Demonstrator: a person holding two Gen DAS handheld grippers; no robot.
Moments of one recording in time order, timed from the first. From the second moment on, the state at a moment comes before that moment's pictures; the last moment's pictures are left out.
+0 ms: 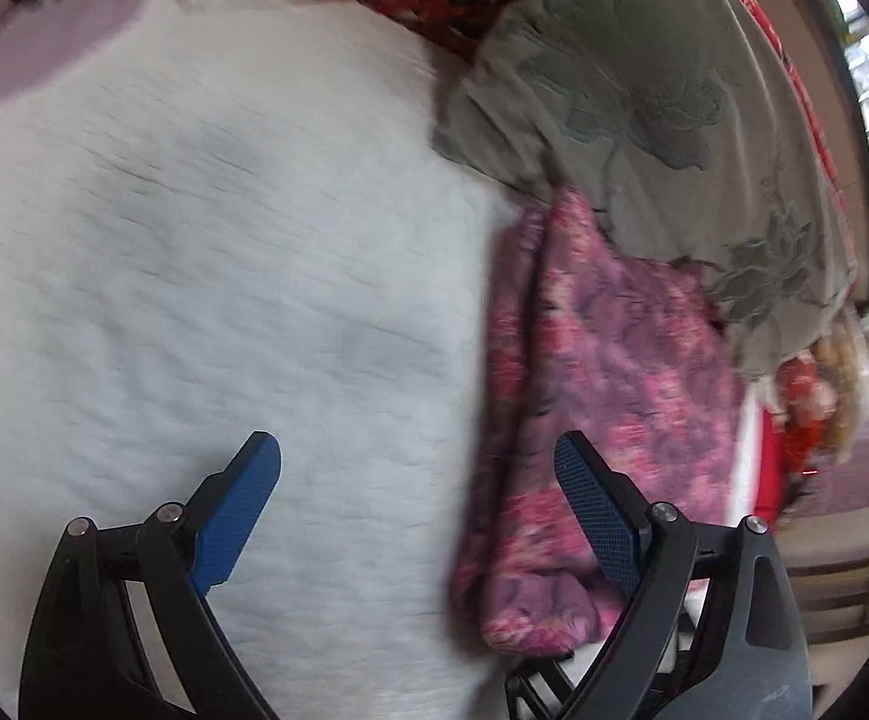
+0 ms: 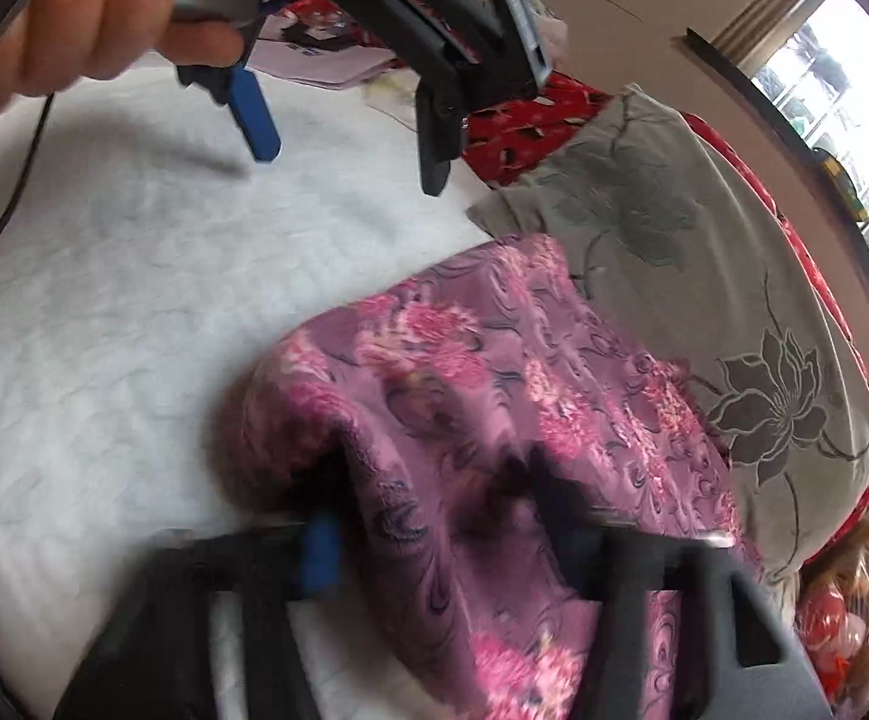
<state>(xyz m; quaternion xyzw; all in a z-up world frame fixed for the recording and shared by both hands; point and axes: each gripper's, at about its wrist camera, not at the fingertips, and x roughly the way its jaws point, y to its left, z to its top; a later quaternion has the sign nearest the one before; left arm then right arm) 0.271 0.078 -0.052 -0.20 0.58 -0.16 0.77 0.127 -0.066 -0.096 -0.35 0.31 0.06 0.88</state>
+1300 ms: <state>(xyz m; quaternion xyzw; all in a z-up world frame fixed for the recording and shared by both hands) 0.235 -0.197 0.070 -0.13 0.54 -0.31 0.77 0.035 -0.290 0.025 0.00 0.20 0.00 0.98</state>
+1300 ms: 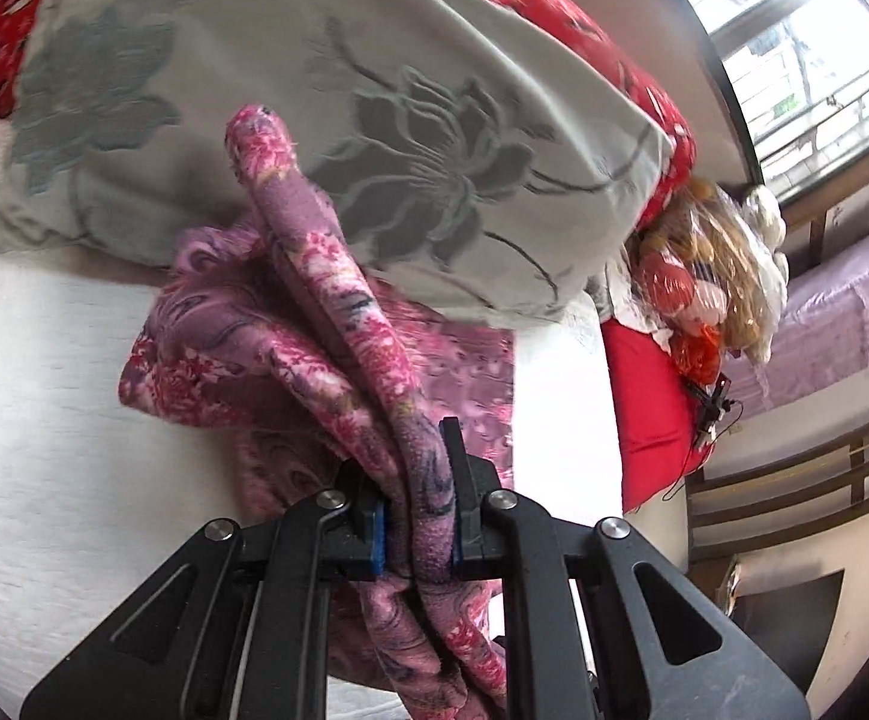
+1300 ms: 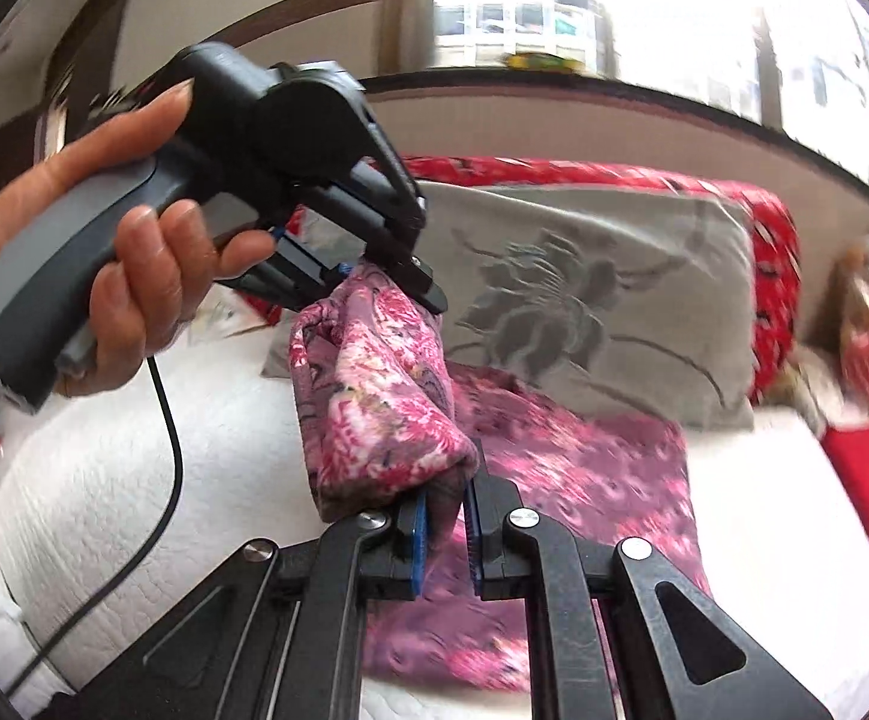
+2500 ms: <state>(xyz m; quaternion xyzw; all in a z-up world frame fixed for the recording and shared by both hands) 0.225 -0.175 -0.024 -0.21 0.58 -0.22 0.76 0.033 -0.535 -0.018 0.32 0.26 -0.06 0.91</state>
